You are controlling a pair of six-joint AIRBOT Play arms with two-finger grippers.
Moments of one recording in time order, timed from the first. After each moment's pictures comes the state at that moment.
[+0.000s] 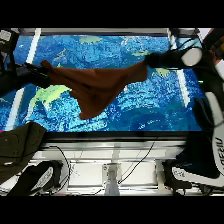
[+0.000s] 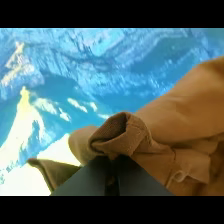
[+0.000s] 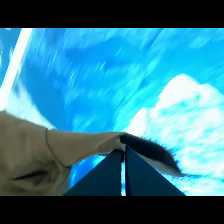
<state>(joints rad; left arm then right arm) -0.03 -0.84 1.12 1.28 -0.84 -1.07 0.12 -1.33 1.50 -1.24 0.91 1.46</state>
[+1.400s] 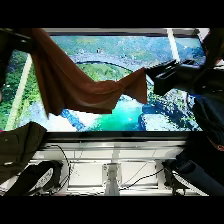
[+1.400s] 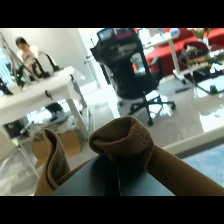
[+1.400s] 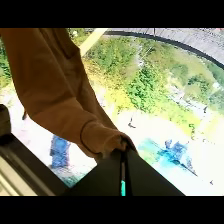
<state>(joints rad) -0.13 -0.90 1.13 1.38 -0.10 -0.98 0.46 -0.87 1.39 -1.30 1.06 1.49</state>
